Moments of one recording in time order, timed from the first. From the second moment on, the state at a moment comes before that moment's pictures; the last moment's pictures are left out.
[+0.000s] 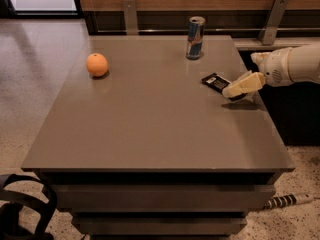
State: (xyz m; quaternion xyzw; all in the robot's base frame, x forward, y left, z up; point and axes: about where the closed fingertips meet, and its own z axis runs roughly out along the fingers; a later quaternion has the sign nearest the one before) arm 0.654 -0.237 0.849 -0.40 0.79 0.17 0.44
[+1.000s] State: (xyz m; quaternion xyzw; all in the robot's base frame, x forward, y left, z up) arm 0.648 -0.227 0.803 -0.37 0.79 0.21 0.44
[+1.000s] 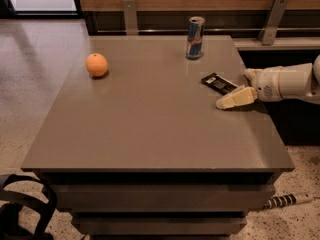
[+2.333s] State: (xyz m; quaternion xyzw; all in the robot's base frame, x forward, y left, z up) arm 0.645 -0.222 0.810 -0.36 0.79 0.22 0.44
